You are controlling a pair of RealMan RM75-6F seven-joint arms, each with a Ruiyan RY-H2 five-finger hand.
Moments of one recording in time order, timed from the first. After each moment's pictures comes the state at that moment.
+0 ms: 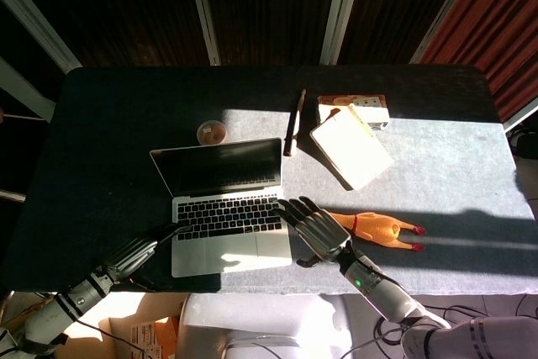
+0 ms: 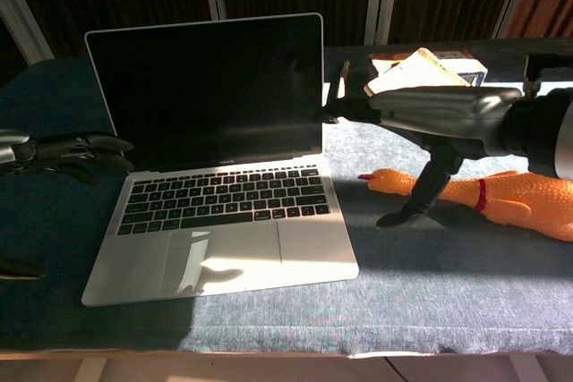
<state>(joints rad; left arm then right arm) -0.58 -1.13 0.16 -1.64 1.75 1.08 -0.54 0.72 -1.34 0.08 -1.95 -1.08 0.92 -0.51</state>
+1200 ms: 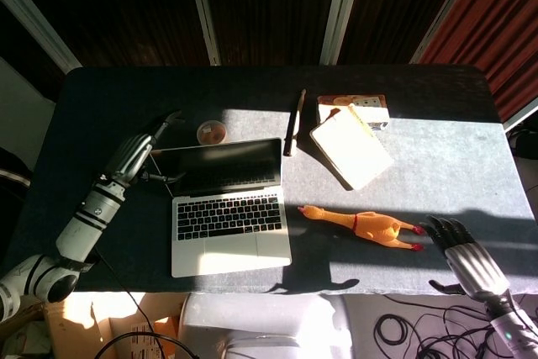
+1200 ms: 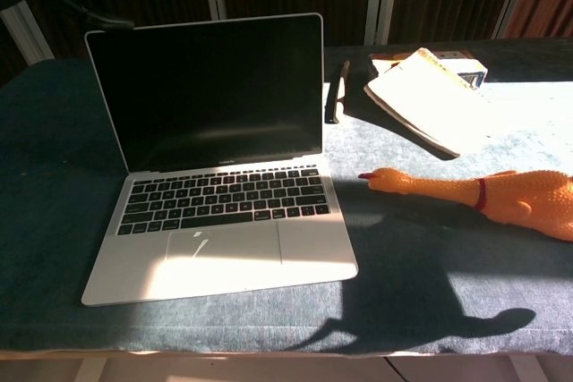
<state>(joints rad) -0.76 -1.22 -0.26 -1.50 1.32 0.95 -0.49 0.25 -1.04 -0.23 -1.57 -1.58 1.32 0.07</state>
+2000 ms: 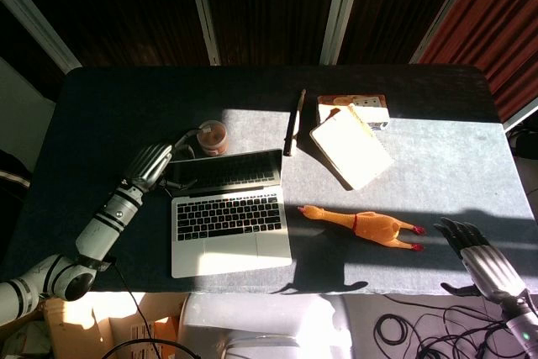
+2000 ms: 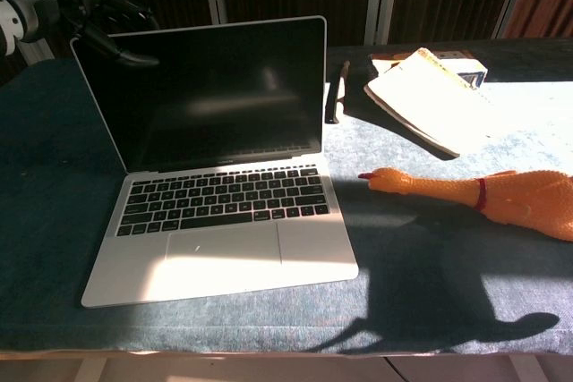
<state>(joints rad) -0.79 -1.27 -0.24 -1.51 1.26 0.91 -0.30 0.21 -1.00 -0.19 -1.52 -1.60 1.27 0.22</state>
